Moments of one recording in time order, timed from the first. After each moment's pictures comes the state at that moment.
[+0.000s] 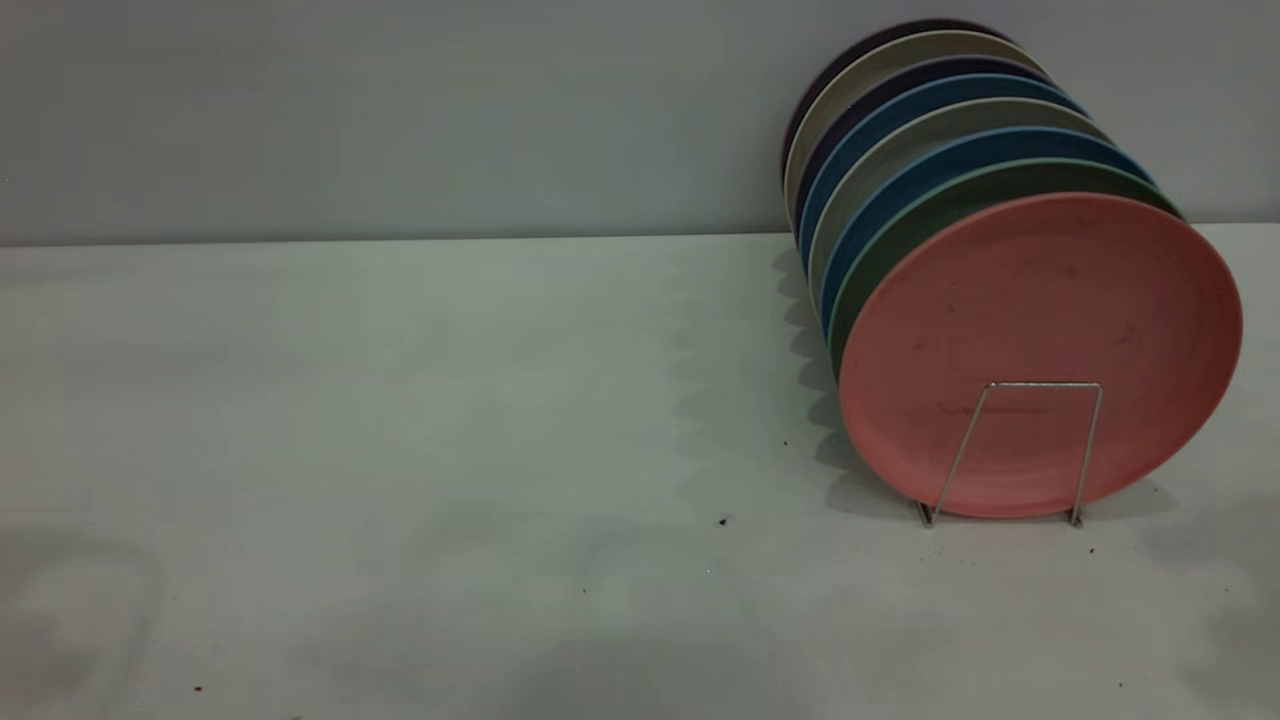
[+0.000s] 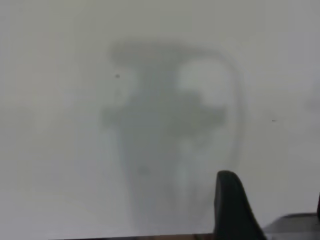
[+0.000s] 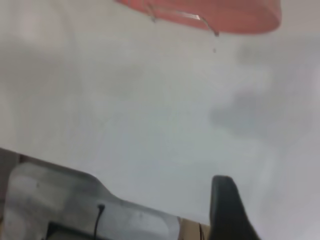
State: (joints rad) left arm 0.10 1.31 -1.10 -0.02 1.02 0.12; right arm -0.11 1.36 -1.19 0.30 1.21 -0.39
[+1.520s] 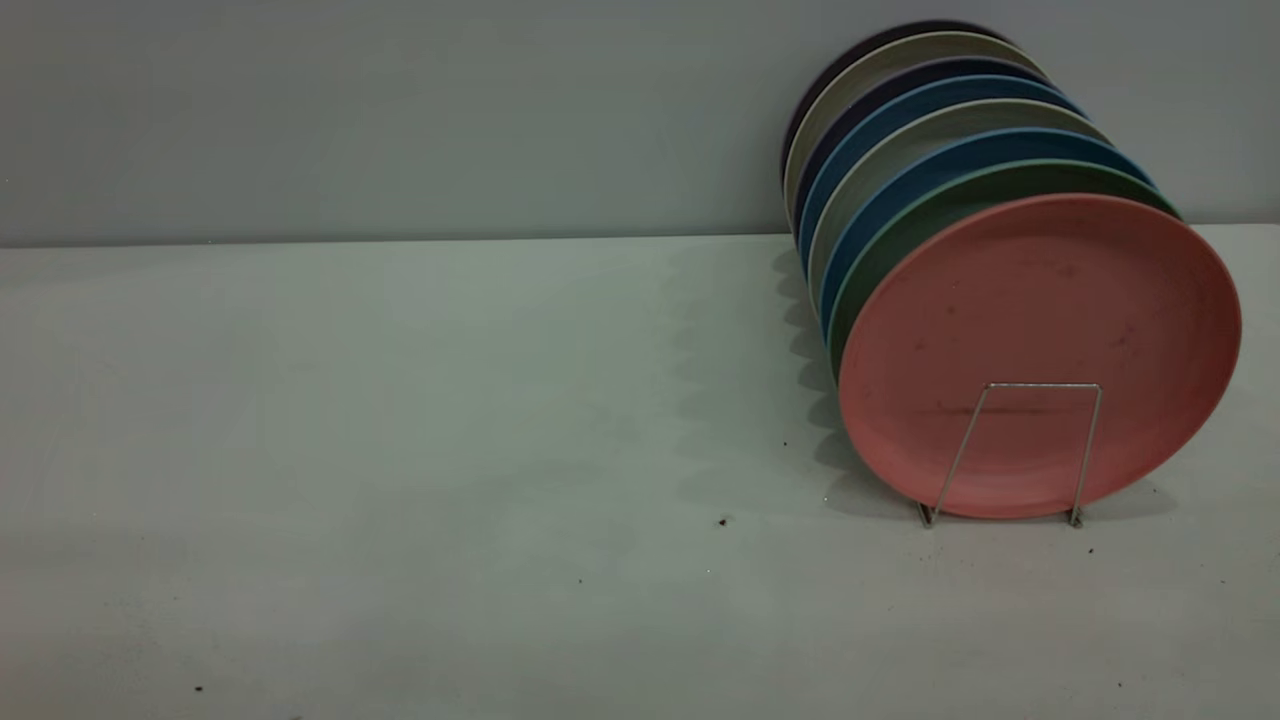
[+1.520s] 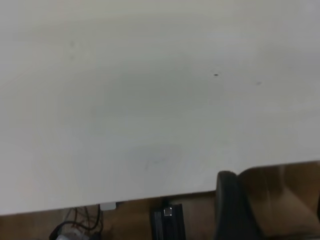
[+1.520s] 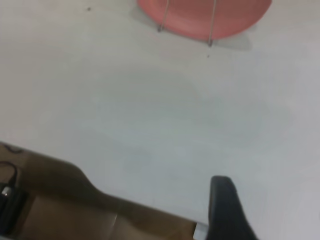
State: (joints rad) left arm 0.03 0.22 -0.49 -0.09 1.12 0.10; right arm -0.10 0.18 -0.48 0.27 1.17 -0.42
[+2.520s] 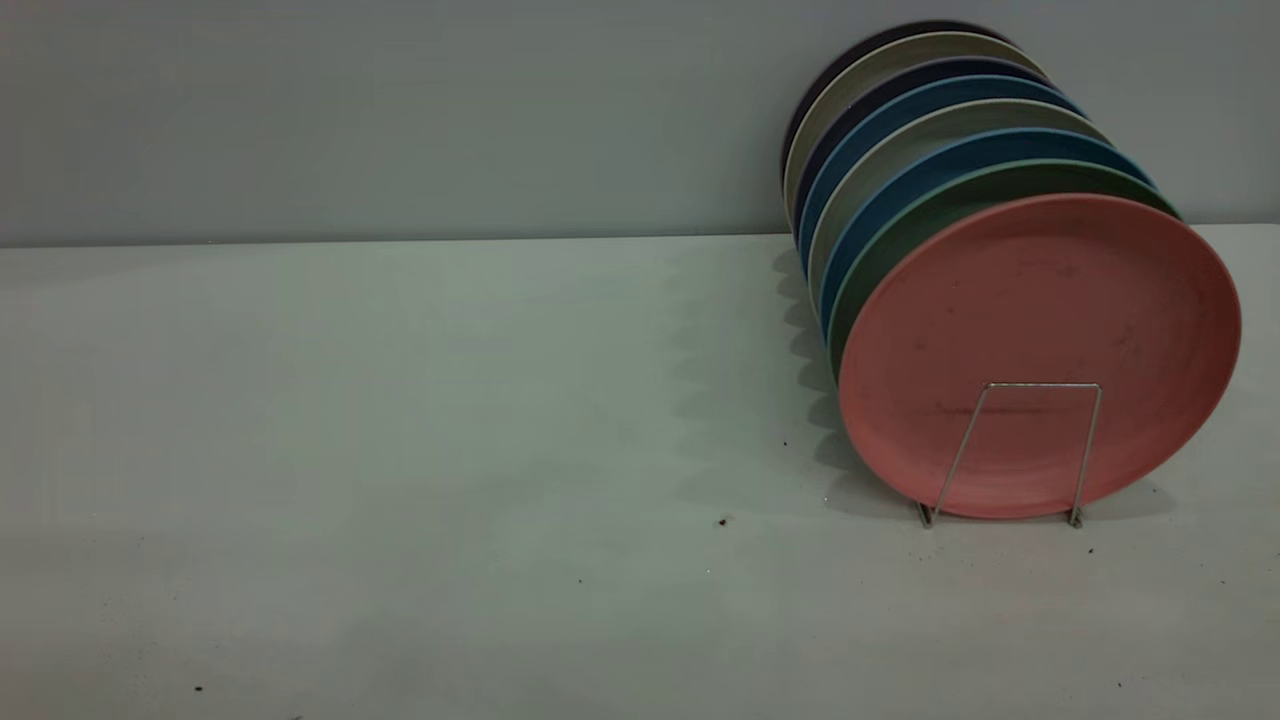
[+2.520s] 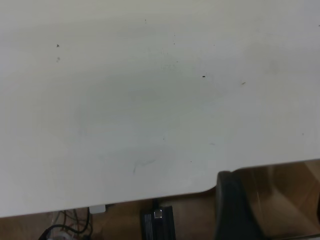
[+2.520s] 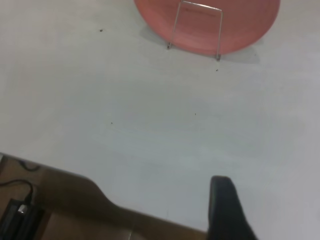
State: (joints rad) left arm -0.01 0.21 -0.49 -0.09 1.12 0.06; right arm -0.01 0.15 -0.48 0.25 1.15 -0.30
